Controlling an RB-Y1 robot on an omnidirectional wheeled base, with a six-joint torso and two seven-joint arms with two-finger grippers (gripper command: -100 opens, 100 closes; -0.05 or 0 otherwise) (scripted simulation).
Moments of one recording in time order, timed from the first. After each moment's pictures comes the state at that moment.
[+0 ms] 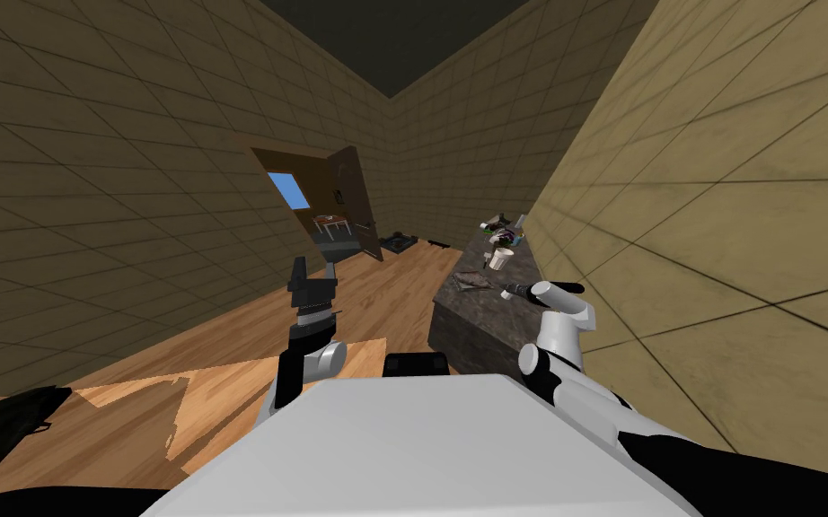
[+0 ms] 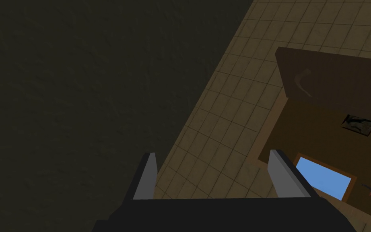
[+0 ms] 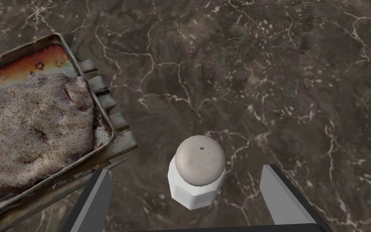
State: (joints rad) left arm 0.51 0.01 0.01 -2.33 0.09 -0.46 0.04; right arm -0.32 -0.40 -0.82 -1.32 -0.35 1.08 -1.25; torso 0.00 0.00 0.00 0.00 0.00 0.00
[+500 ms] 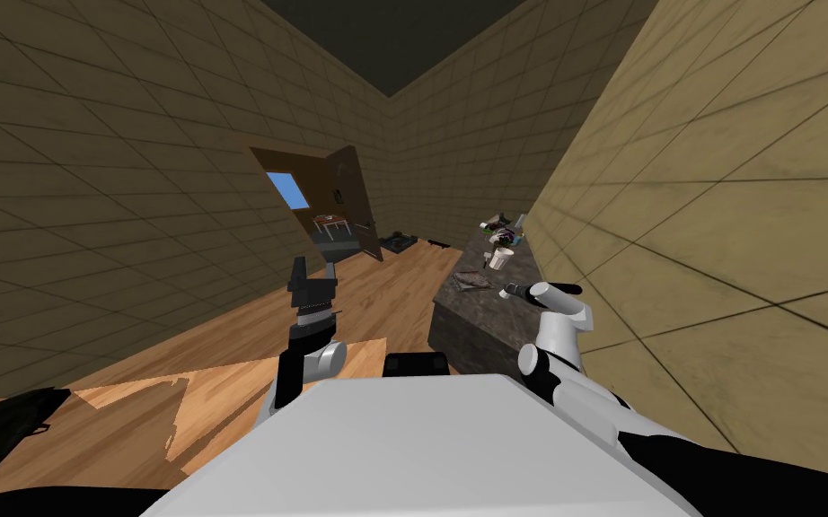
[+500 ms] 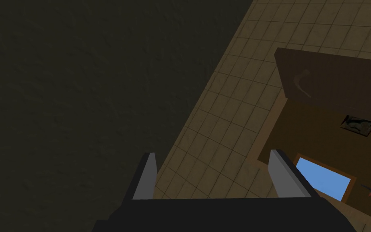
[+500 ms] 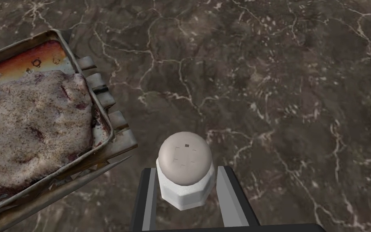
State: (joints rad) left arm 0.51 0.01 0.01 -2.33 0.09 -0.46 0.04; right arm -0.32 -0.39 -0.82 -1.31 -0.35 1.05 -1.24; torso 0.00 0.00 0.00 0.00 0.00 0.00
